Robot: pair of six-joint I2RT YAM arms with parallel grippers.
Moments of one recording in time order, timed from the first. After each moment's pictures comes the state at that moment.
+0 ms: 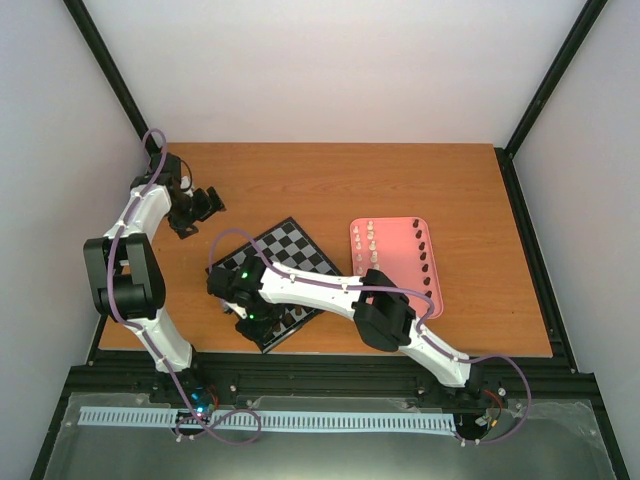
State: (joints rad) left arm 0.13 1.77 1.39 -0.83 0.28 -0.49; right arm 1.27 2.37 2.15 -1.33 -0.21 0.23
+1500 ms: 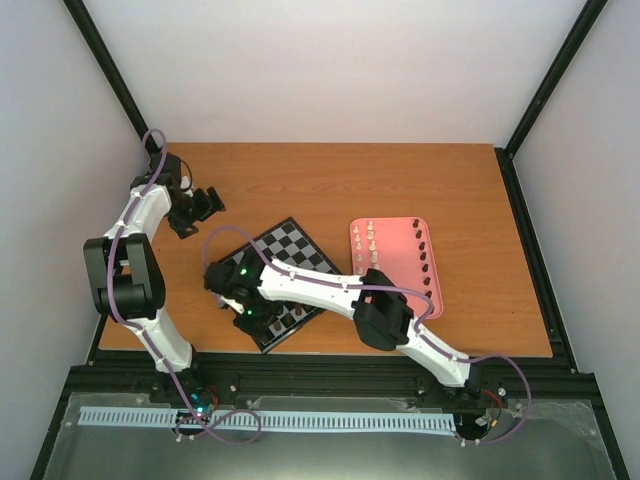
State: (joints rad) left arm 0.13 1.77 1.39 -0.83 0.29 -0.49; right arm 1.26 2.40 2.21 -1.32 -0.14 0.15
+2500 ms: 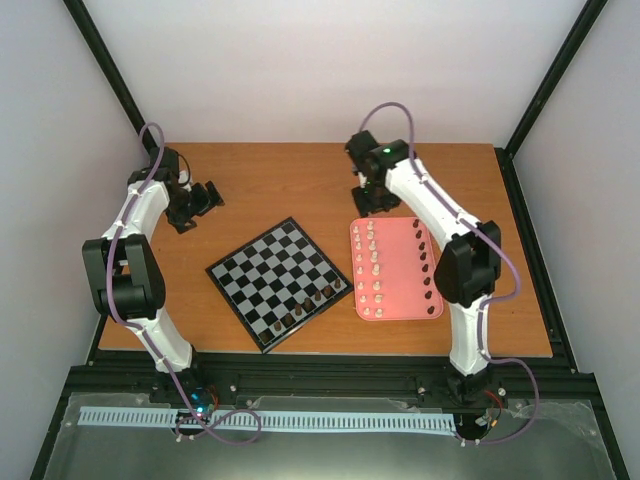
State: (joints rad) left arm 0.13 1.77 1.44 -0.86 0.28 -0.49; right arm 0.57 2.04 2.04 -1.31 0.14 0.16
